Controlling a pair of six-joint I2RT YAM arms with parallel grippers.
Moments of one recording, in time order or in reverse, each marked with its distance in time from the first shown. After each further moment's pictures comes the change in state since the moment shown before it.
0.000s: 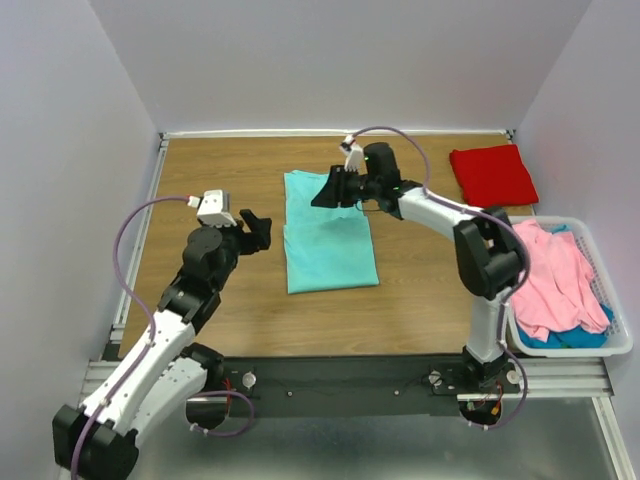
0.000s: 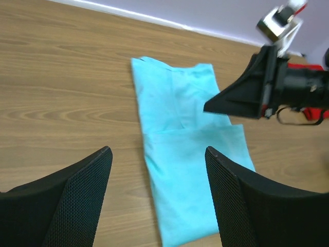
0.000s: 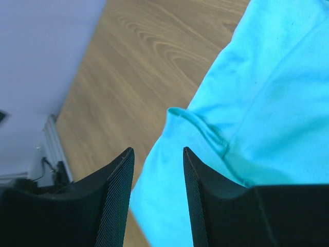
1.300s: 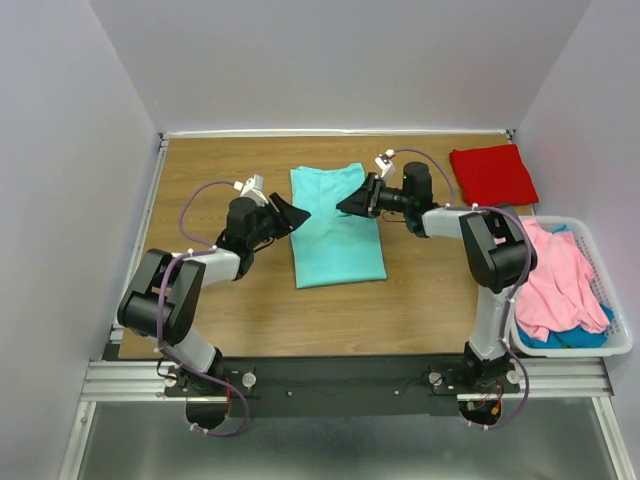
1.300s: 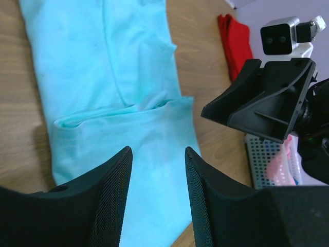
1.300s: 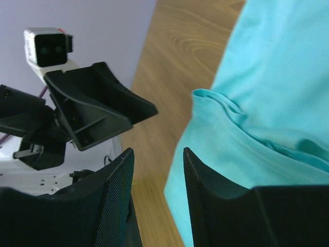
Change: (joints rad) left arm 0.104 0.879 0.063 0.690 0.503 -0.453; right arm -0.205 -0.048 -0.380 0.539 -0.275 0.393
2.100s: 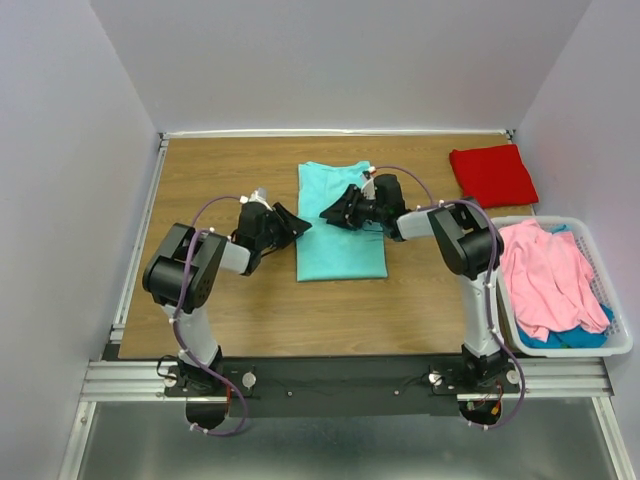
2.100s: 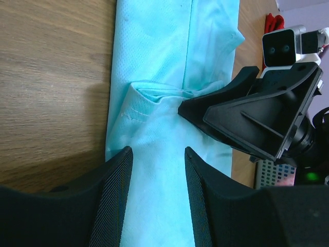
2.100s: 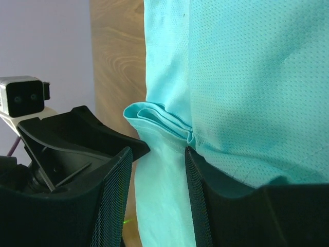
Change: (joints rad) left arm 0.002 0.245 0.052 0.030 -0.026 -0.138; right arm 0.118 0.223 0.130 -0.034 0.266 0.122
